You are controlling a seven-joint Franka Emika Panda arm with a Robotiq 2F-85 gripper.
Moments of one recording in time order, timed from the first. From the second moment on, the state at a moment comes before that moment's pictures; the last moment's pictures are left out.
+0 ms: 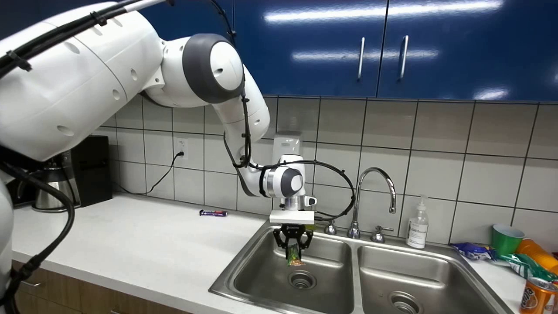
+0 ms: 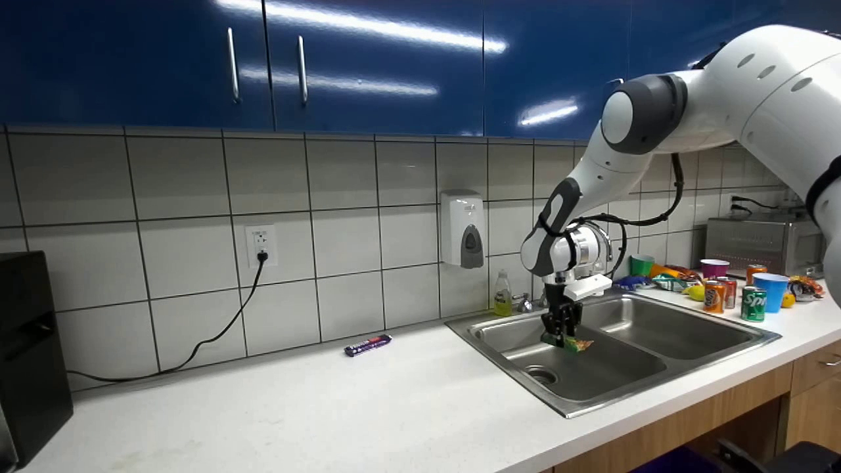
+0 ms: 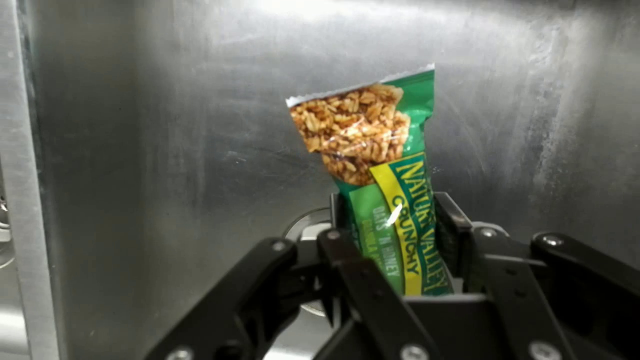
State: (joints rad) arm -0.24 0.80 -0.09 -1.66 -0.10 2.44 -0.39
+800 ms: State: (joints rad) arm -0.18 0.57 -0.13 -1.94 -0.14 2.47 -0.29
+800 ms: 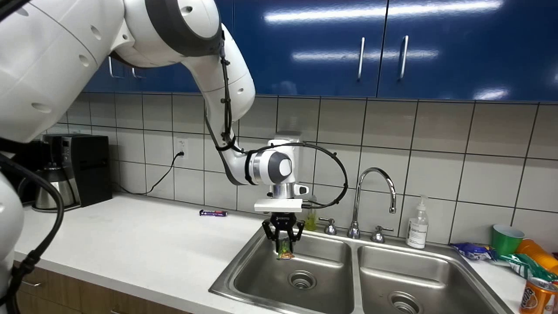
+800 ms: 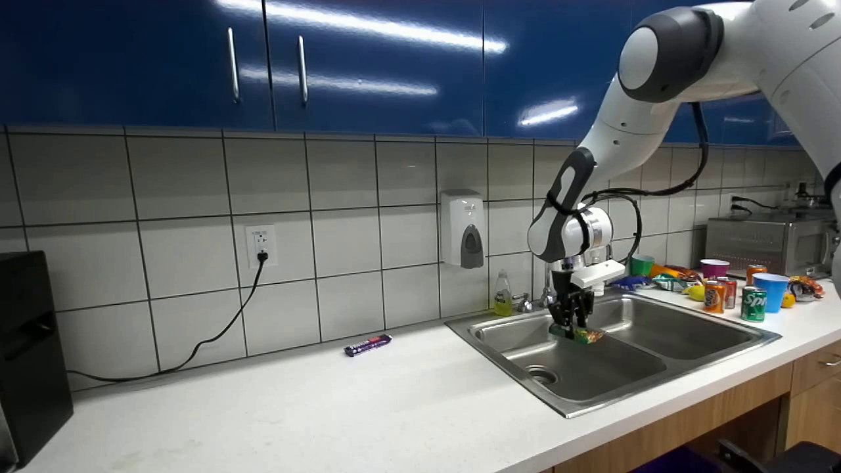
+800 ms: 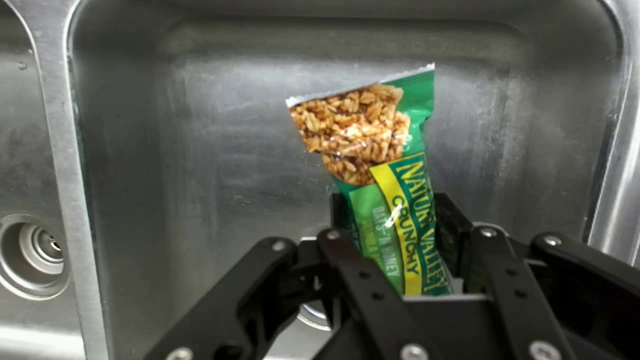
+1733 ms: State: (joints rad) arm -0.09 0.39 -0.14 -2.16 -0.28 2.51 -0.21
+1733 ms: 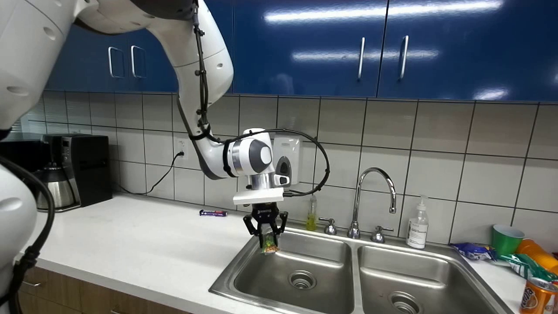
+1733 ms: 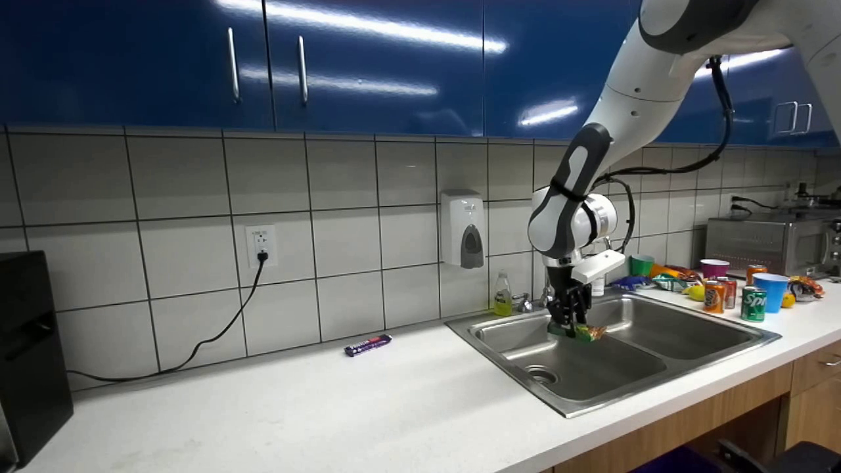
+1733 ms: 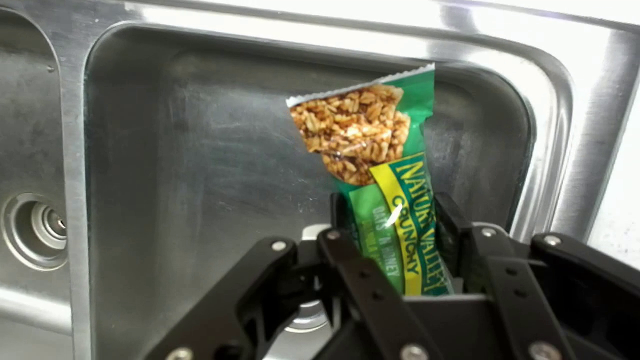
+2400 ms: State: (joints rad) arm 0.01 0.38 -0.11 -2.21 -0.35 2.51 -0.21
